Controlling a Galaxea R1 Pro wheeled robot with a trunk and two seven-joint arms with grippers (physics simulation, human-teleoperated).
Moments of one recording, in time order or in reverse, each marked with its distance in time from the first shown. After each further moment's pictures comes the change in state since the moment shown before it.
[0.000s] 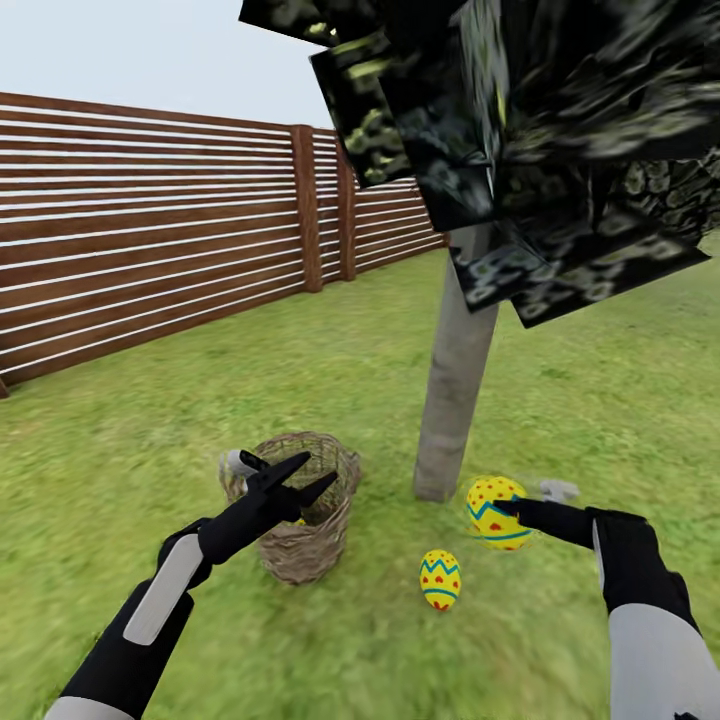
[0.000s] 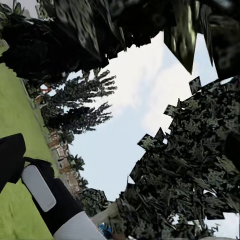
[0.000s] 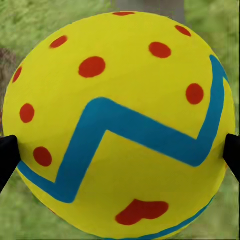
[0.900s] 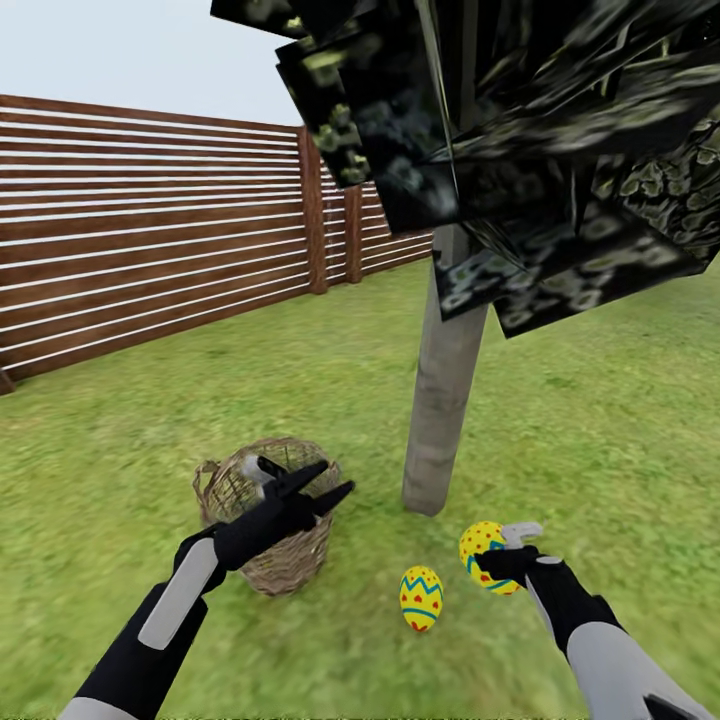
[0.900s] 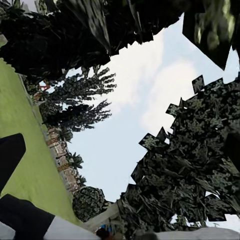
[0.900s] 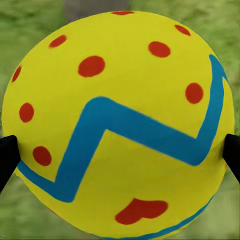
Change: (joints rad) left arm 0.001 -0.018 -0.060 0.012 -0.002 -0.003 -0.002; right arm 0.000 0.029 0.193 0.478 0.062 -0.439 -0.540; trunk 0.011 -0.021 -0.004
